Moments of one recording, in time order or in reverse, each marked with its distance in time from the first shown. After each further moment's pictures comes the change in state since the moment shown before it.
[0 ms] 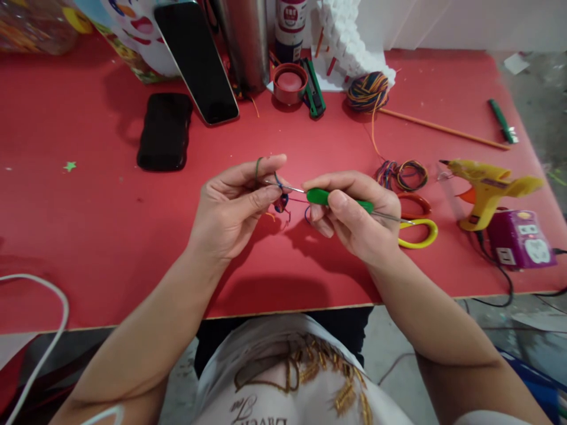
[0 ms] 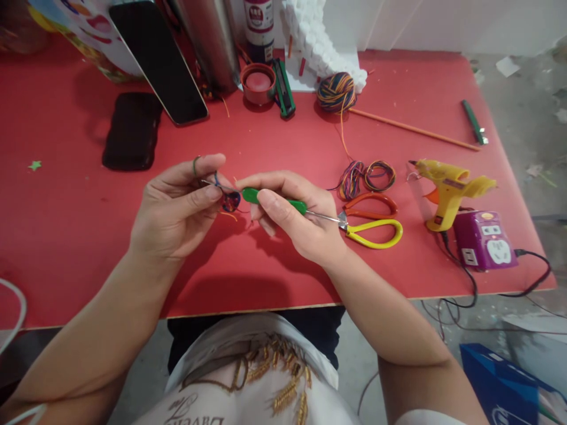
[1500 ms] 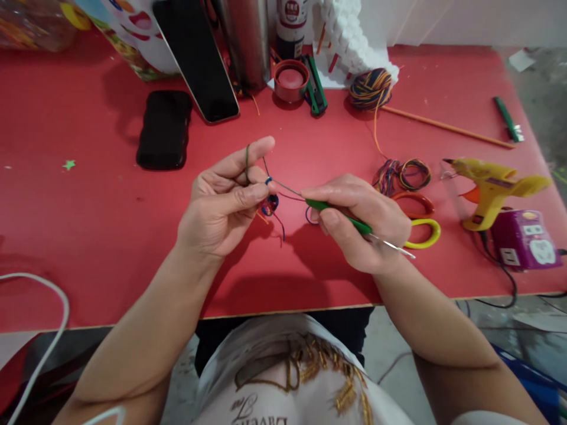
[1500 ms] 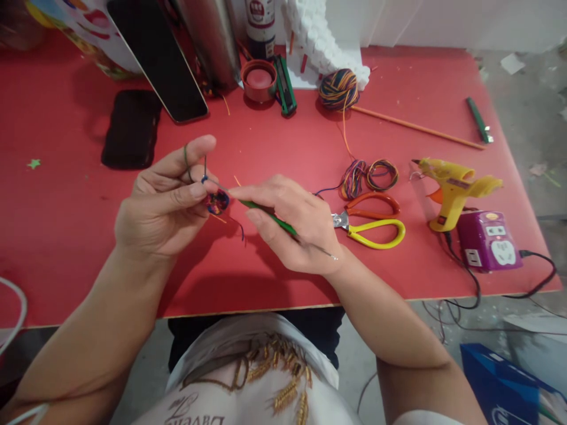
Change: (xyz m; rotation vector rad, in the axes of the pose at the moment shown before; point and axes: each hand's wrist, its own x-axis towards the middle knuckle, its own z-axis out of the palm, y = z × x) left_hand 0.002 0.014 -0.005 -0.062 0.011 -0.067; right_hand -0.001 -0.014 0.001 -0.649 -0.027 -0.379
